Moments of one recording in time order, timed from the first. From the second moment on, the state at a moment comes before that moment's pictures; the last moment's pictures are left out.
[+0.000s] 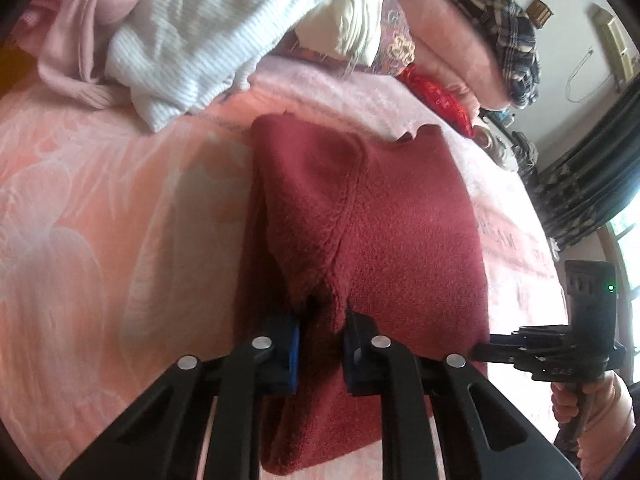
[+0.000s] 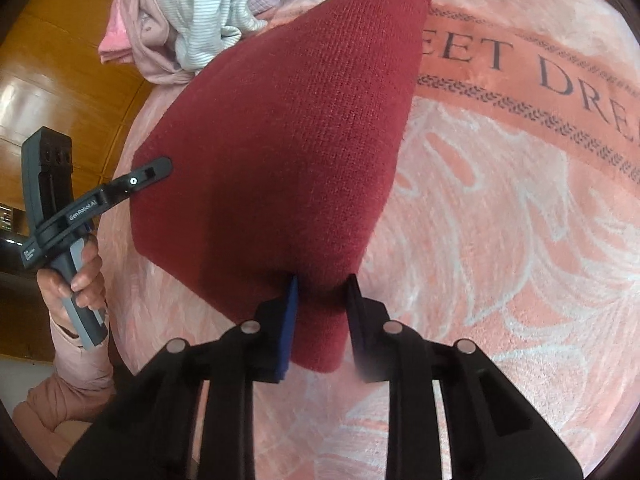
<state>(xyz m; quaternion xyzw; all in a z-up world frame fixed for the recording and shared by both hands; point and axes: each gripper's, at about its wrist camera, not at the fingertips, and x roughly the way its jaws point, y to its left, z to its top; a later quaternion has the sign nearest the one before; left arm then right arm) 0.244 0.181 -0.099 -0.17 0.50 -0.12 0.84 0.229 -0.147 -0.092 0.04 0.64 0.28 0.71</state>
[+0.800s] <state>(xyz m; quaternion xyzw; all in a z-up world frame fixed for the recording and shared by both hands) 0.234 0.157 -0.124 -0.08 0.50 -0.09 0.86 0.224 -0.144 -0.132 0.04 0.64 0.26 0.72</state>
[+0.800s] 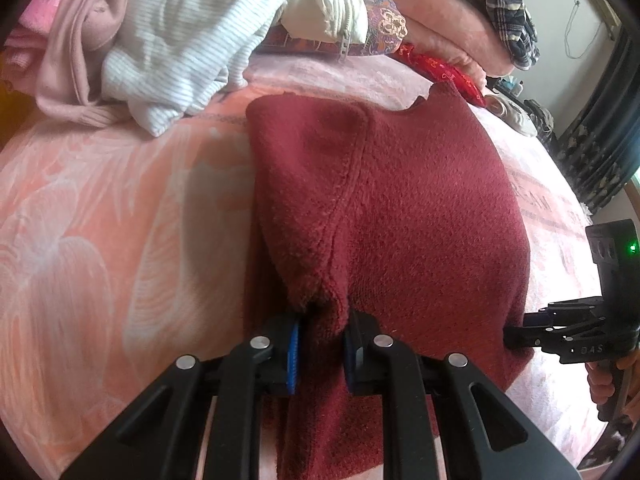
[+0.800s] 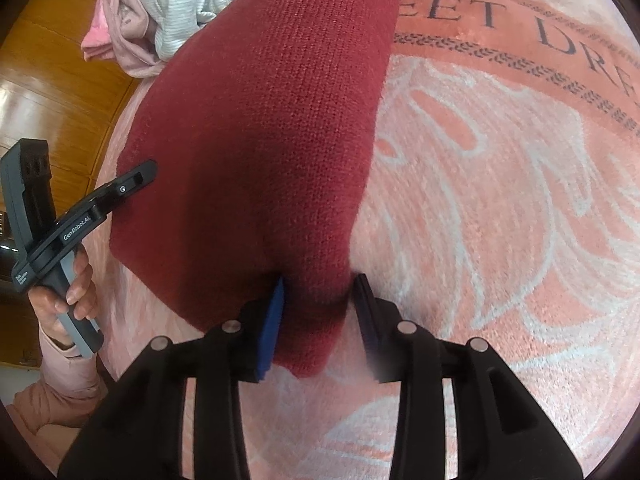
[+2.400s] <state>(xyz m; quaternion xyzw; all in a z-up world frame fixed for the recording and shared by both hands) 0.298 0.185 -0.149 -0.24 0.52 -0.20 0.79 0.302 -0.138 -0.114 0.16 0.60 0.29 0.73</state>
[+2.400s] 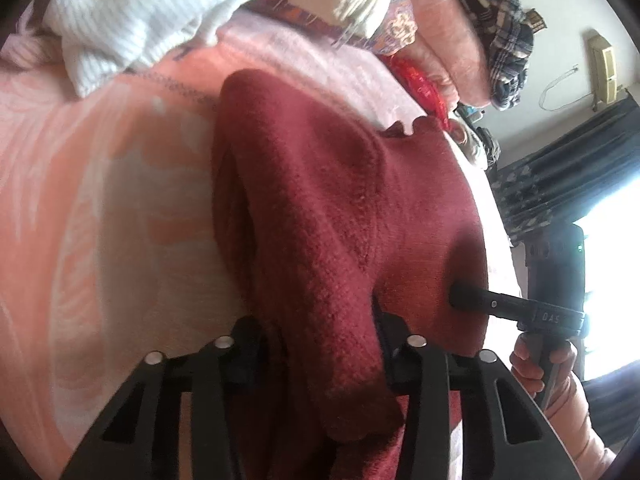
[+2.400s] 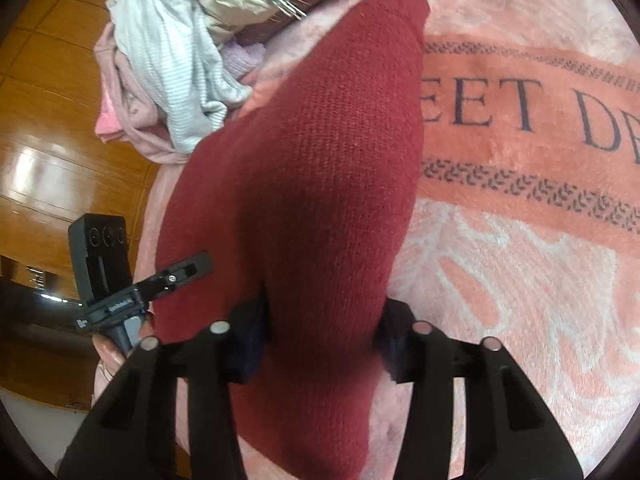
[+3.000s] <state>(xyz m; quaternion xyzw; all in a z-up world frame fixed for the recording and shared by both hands) 0.265 0.018 -0.062 -0.22 0.50 -0.28 0.79 0.228 -0.300 -0.001 0.15 0.56 0.26 0.77</state>
